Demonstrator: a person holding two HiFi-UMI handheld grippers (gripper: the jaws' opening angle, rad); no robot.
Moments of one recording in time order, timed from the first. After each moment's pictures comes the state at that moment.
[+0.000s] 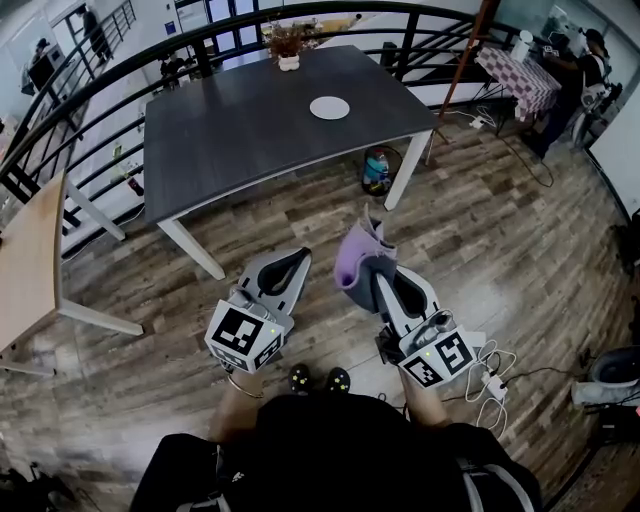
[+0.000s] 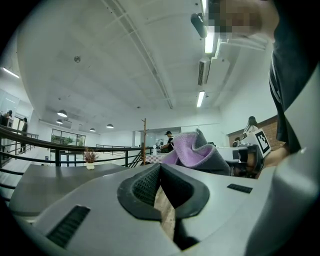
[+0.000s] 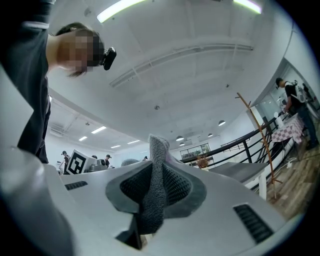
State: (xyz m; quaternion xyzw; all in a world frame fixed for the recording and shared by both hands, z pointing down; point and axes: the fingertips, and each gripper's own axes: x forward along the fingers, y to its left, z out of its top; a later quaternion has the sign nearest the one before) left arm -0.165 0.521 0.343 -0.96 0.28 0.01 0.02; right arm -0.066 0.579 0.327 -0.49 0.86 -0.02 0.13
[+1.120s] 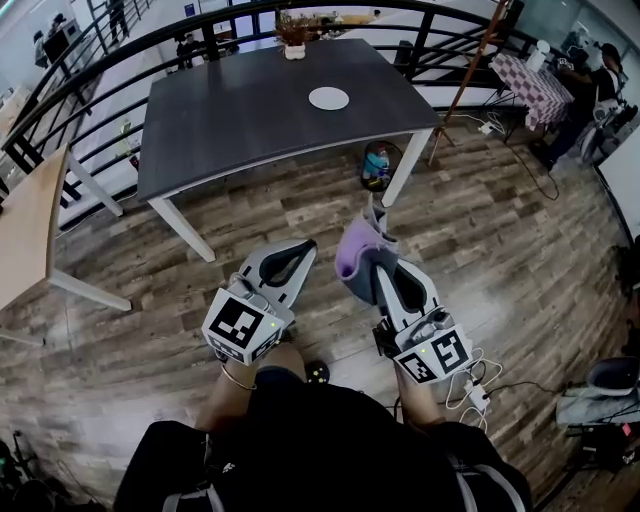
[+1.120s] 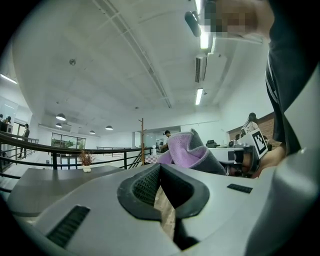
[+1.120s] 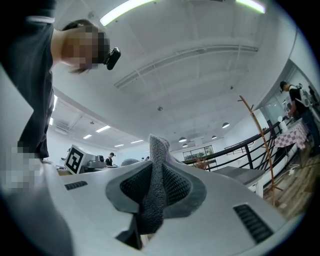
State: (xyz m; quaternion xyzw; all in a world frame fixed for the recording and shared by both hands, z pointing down) left arm -0.103 0.540 0.338 -0.96 0.28 0.01 0.03; right arm -0.009 0.585 0.325 -0.47 0.87 0.00 0.12
